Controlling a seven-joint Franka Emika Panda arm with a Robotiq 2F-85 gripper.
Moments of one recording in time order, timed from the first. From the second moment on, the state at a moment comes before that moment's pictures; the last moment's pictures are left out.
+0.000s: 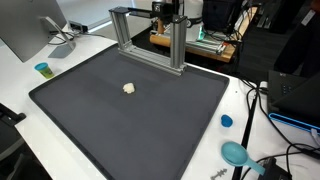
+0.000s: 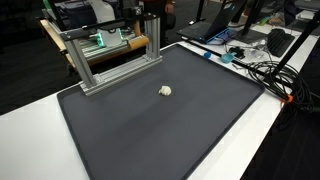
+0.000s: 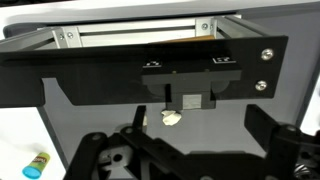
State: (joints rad) arm -0.02 -0.75 0.05 -2.64 -0.05 2.04 0.13
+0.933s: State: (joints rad) arm -0.02 -0.73 0.05 -2.75 -0.05 2.20 0.13
